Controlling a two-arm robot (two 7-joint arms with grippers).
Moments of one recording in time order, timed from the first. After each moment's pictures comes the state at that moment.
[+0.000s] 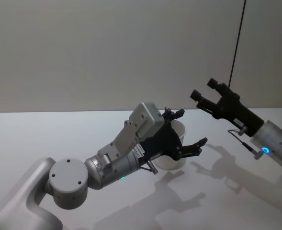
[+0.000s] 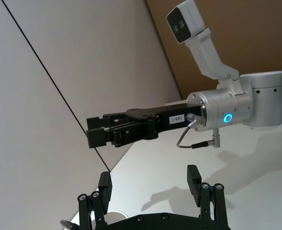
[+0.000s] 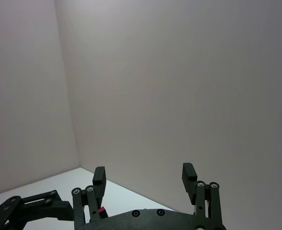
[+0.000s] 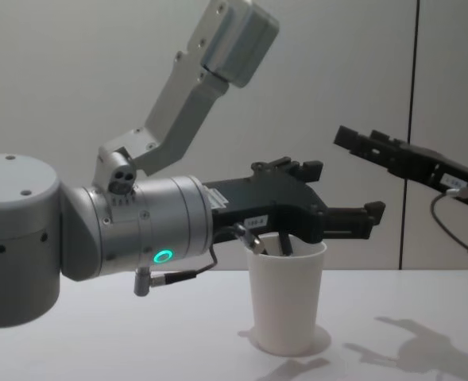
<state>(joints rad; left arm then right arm) -0.46 0.23 0.46 -1.35 -0.09 -0.11 -0.59 0.64 0.17 -0.21 -0.80 0.60 -0.29 0.93</state>
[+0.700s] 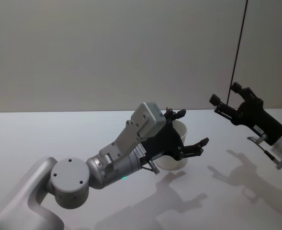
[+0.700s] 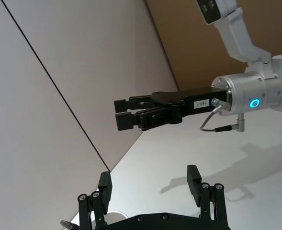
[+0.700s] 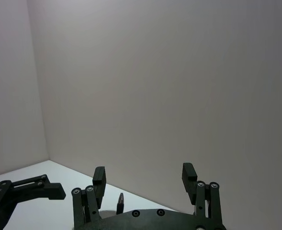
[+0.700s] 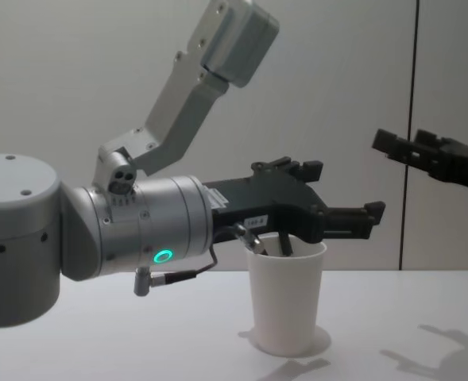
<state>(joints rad) -0.46 0.23 0.46 -1.35 -0.09 -0.11 -0.59 0.45 0.25 -0.17 -1.11 0.53 -0.24 0.72</state>
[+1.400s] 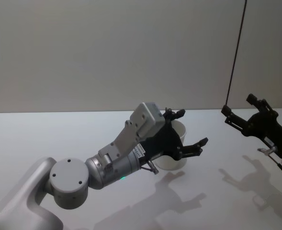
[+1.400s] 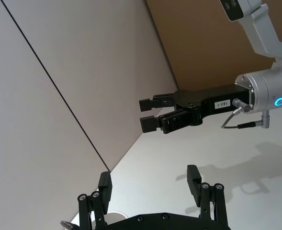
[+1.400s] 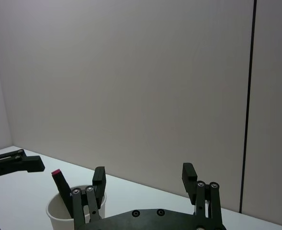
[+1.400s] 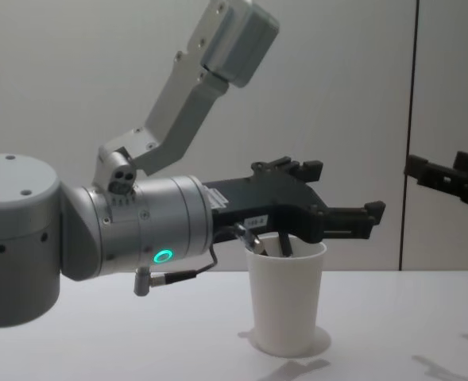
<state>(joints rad) -0.46 0.23 0.46 -1.35 -0.09 -0.11 -0.59 0.31 0.30 -0.15 -1.30 0.45 -0.18 0.53</state>
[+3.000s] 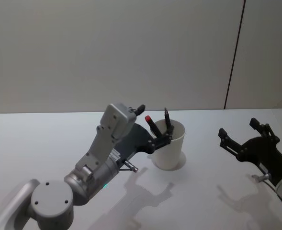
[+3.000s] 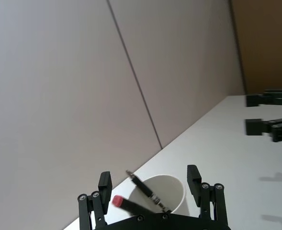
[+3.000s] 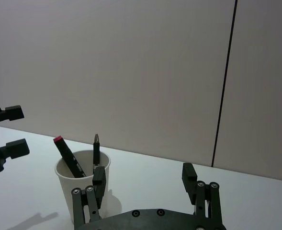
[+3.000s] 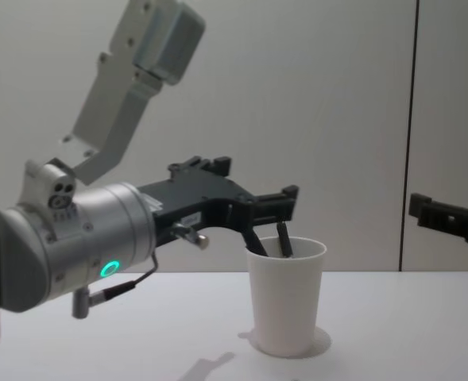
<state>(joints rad) -0.33 0.32 0.46 -1.51 -0.16 -0.04 -0.25 0.04 0.33 -0.21 -1.68 0.31 -0.01 0.15</state>
